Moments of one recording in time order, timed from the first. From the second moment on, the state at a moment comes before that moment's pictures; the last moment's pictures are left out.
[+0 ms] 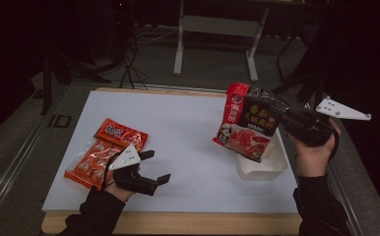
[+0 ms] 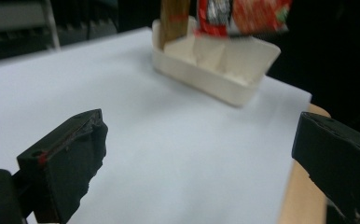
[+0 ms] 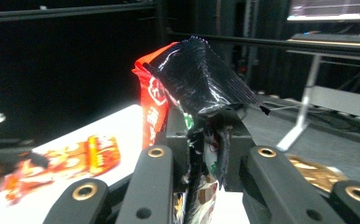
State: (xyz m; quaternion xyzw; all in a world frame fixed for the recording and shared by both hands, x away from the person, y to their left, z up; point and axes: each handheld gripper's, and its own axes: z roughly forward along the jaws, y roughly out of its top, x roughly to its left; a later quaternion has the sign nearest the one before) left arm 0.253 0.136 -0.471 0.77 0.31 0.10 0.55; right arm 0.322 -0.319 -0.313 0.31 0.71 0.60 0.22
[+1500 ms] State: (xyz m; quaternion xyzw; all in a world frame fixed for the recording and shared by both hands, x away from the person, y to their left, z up) left arm 0.245 0.143 -0.511 0.77 0.33 0.09 0.54; right arm 0.406 -0.370 -0.363 0.39 0.71 0.52 0.27
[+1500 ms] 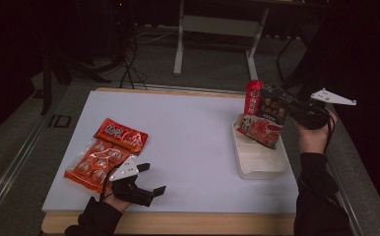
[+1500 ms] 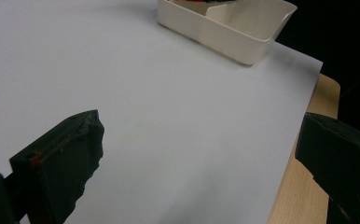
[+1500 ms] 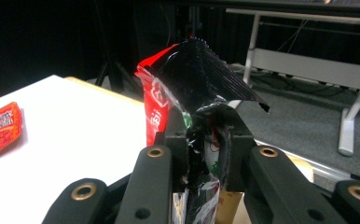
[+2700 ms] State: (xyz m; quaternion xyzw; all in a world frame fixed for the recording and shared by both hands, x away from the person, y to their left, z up) left arm 0.245 0.143 -0.515 0.77 0.33 0.08 0.54; right arm 0.414 -0.370 -0.416 0.35 0.73 0.55 0.19
